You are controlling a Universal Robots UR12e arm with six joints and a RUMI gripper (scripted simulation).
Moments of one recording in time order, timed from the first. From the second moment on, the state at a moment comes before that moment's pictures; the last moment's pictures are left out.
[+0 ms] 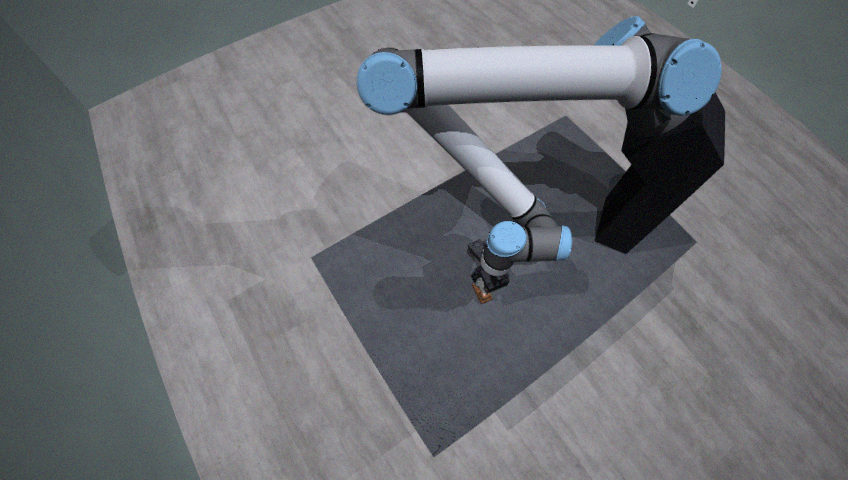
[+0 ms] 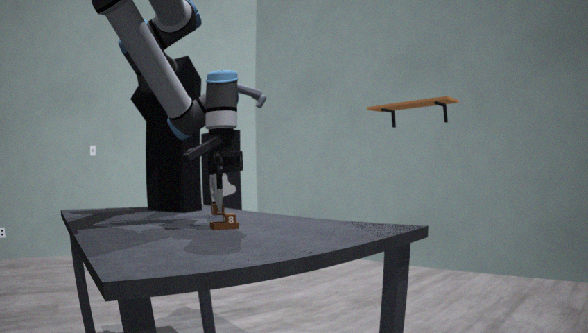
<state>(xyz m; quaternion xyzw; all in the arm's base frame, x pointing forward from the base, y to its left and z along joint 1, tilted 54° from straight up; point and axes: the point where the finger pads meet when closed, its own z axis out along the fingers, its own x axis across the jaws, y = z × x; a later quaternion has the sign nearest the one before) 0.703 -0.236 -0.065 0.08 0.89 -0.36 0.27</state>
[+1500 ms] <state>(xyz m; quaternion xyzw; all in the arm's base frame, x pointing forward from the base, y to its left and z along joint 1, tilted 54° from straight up) 0.711 -0.249 -0.076 0.08 0.89 -0.36 0.27</state>
